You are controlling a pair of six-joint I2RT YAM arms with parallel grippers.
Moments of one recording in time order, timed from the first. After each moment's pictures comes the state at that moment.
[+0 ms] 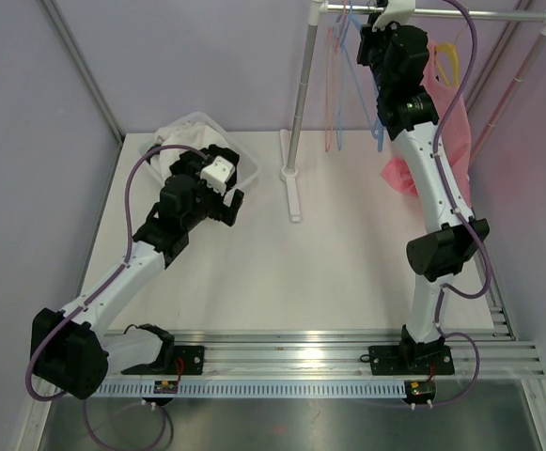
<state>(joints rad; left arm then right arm) -0.41 1.16 0.86 -0.03 0.09 0.21 0.28 1.96 2.34 -0.16 0.15 -0.07</state>
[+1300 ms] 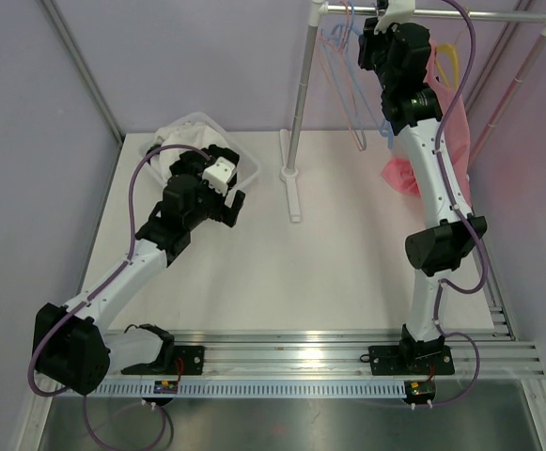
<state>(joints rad) -0.41 1.18 0.86 -0.03 0.09 0.21 0.24 2.04 2.43 -0.29 0.09 -0.06</state>
